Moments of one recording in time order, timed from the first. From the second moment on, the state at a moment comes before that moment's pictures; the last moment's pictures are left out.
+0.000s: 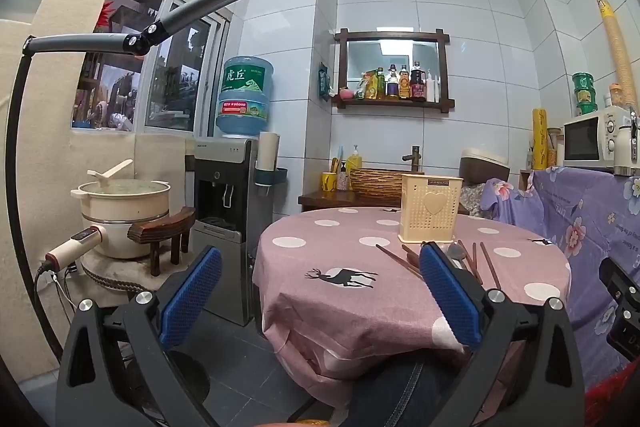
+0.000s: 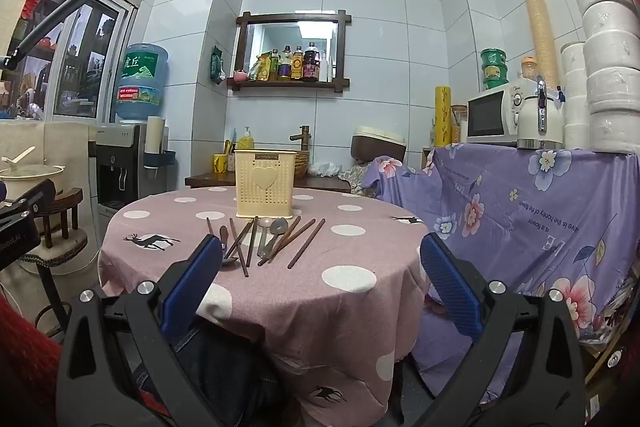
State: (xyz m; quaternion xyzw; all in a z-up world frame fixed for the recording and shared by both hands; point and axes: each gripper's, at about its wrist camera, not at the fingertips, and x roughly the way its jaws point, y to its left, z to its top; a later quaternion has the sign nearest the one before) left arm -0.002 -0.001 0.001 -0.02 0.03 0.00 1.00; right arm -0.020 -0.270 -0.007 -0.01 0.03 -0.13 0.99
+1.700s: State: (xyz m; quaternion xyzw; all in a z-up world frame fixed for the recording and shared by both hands) left arm 0.001 -0.003 -0.003 -0.02 0.03 0.00 1.00; right arm -0.019 -0.270 -0.010 -0.01 0.04 -0.13 0.99
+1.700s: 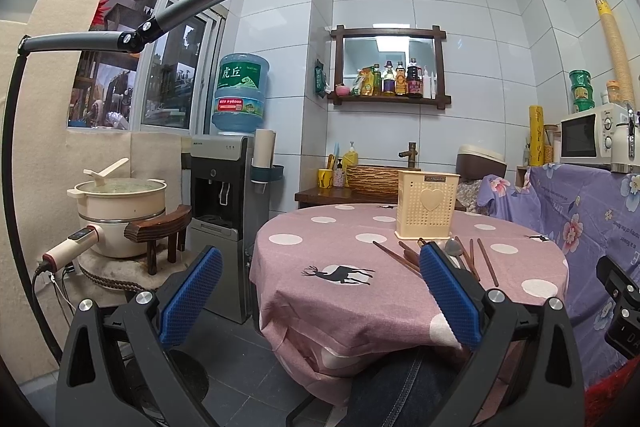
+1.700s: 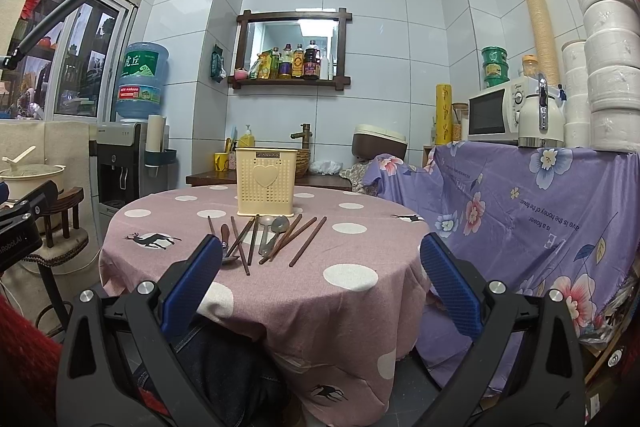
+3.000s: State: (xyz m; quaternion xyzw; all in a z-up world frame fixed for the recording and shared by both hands) left arm 0.018 -0.003 -0.017 -0.03 0.08 -0.02 1.00; right arm -0.009 -0.272 -0.016 0.00 0.06 -0.11 0.99
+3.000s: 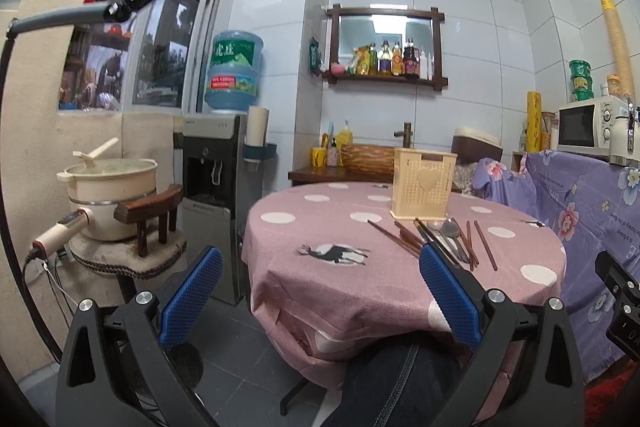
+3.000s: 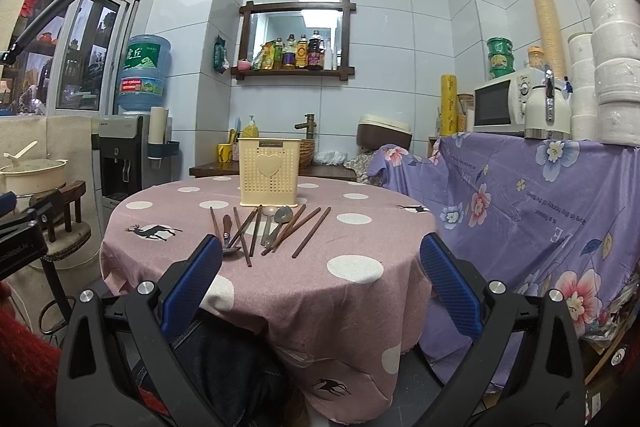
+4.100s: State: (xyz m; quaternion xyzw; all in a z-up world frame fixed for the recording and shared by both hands) left arm 0.299 -0.052 -0.015 -0.01 0.40 -0.12 0.91; right arm 0.280 -0.366 -0.006 0.05 0.34 -0.07 0.94
